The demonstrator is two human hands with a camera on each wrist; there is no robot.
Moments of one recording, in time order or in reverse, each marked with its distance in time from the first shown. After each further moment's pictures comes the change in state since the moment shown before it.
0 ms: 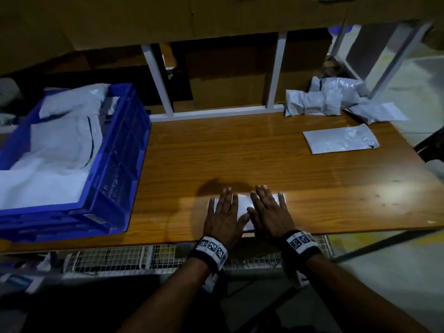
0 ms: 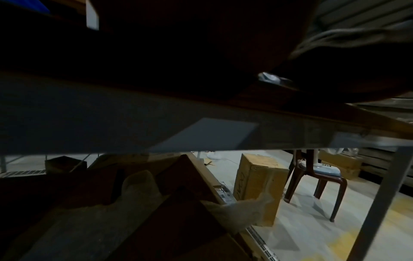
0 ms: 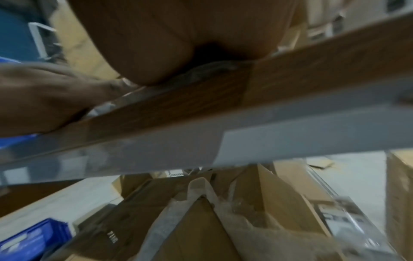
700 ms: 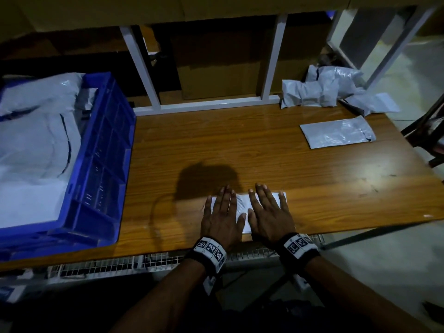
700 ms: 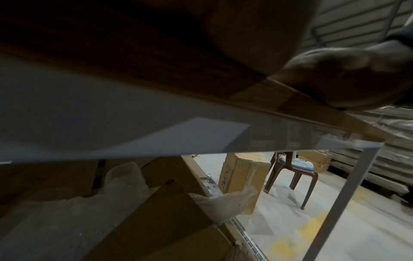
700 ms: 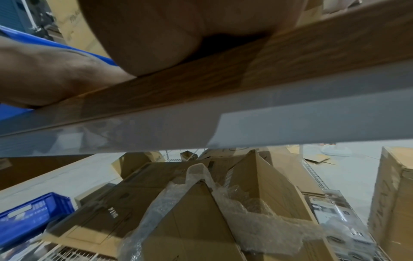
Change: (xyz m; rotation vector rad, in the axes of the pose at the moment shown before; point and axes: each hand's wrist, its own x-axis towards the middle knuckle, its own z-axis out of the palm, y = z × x) left_hand 0.014 -0.010 0.002 0.041 -0.045 0.016; right_hand 0.005 -0.013 0.010 -0.105 0.038 0.117
